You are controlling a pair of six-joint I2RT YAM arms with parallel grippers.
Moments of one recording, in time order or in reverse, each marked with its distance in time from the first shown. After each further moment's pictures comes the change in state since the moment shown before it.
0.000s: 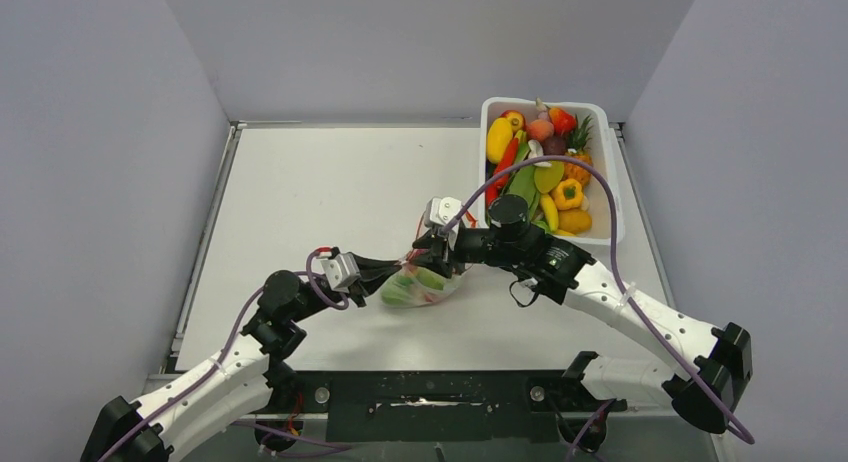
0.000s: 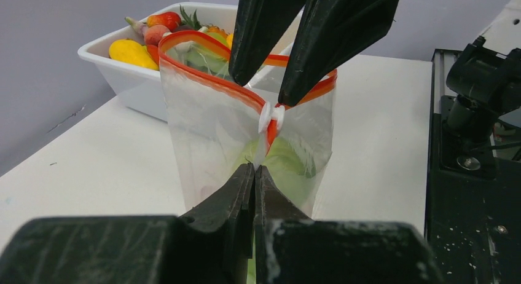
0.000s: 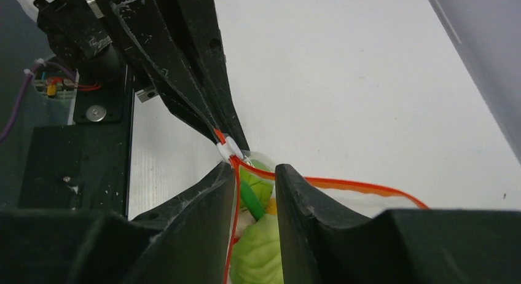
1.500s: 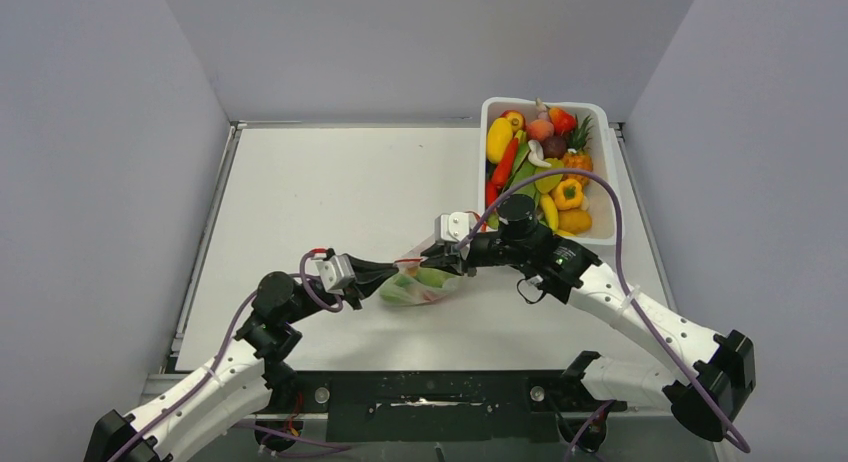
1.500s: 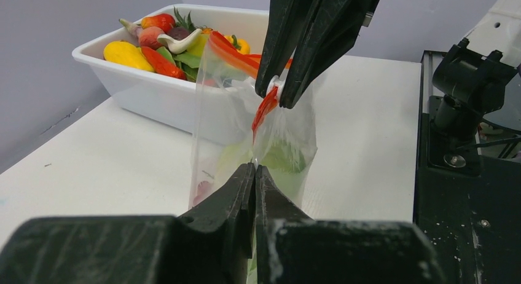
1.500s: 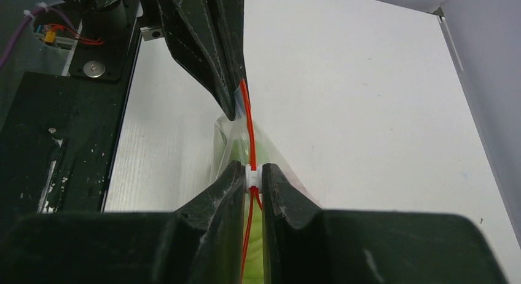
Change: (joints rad) left arm 0.024 -0.071 0.010 -0.085 0.047 -0.016; right arm -0.082 -0.026 -0.047 -0.047 -0.181 -0.251
